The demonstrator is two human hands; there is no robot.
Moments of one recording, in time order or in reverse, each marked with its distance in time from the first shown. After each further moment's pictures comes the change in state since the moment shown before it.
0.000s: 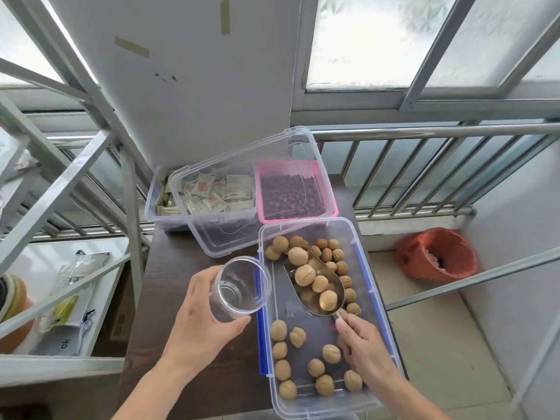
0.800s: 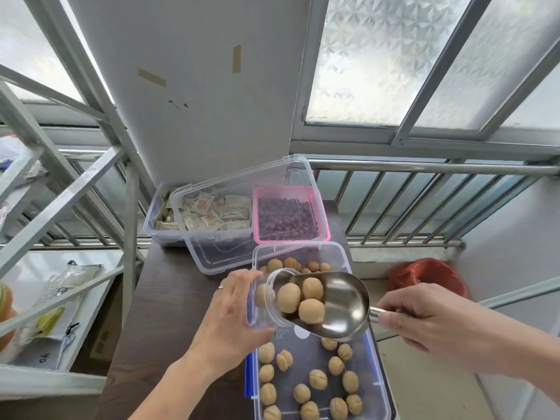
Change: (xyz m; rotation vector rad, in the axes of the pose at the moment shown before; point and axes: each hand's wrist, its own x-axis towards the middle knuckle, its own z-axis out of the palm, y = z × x) left_hand 0.024 0.043 0.028 0.074 -0.052 0.176; right_hand -0.068 -0.204 -0.097 -0.982 -0.272 -0.152
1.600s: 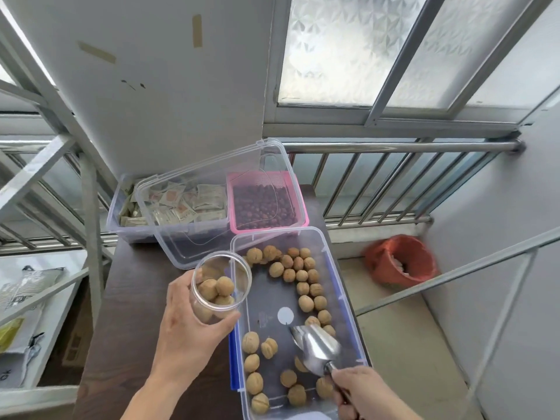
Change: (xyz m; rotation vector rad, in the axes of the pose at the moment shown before) left_hand -0.018 -0.025 0.004 -0.231 0.231 -0.165; right_hand 0.029 0.030 0.173 1.284 -0.012 0.690
